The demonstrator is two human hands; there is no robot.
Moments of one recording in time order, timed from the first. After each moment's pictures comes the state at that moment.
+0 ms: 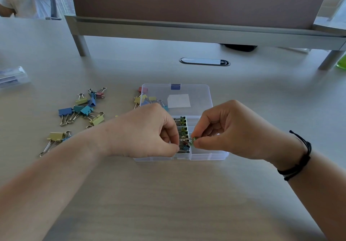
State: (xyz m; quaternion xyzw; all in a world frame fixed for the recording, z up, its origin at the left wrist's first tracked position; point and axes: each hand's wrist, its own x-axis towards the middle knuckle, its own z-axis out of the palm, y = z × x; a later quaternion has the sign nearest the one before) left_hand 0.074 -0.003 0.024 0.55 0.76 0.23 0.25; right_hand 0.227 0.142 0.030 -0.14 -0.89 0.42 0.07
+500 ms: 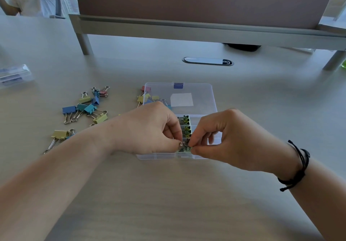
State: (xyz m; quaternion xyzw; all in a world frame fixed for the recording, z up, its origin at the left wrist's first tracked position) left_hand 0.072 -0.003 0.024 0.53 0.77 0.25 0.27; right_hand 0.226 0.135 0.020 -0.06 -0.94 0.33 0.09
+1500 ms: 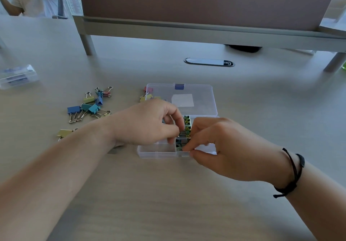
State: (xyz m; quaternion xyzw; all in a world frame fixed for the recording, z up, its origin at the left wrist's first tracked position) left_hand 0.063 -0.001 0.028 0.52 0.76 0.26 0.28; right_hand 0.227 0.127 0.010 -0.03 -0.98 0.19 0.07
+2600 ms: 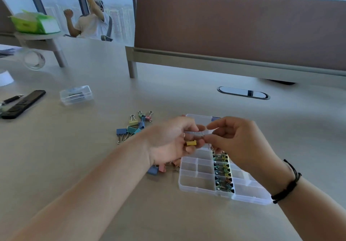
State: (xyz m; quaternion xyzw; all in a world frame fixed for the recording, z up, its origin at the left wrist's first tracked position) left_hand 0.019 -0.009 0.036 0.17 0.52 0.62 0.56; right_hand 0.146 0.120 0.035 -0.20 -0.83 0.48 0.20
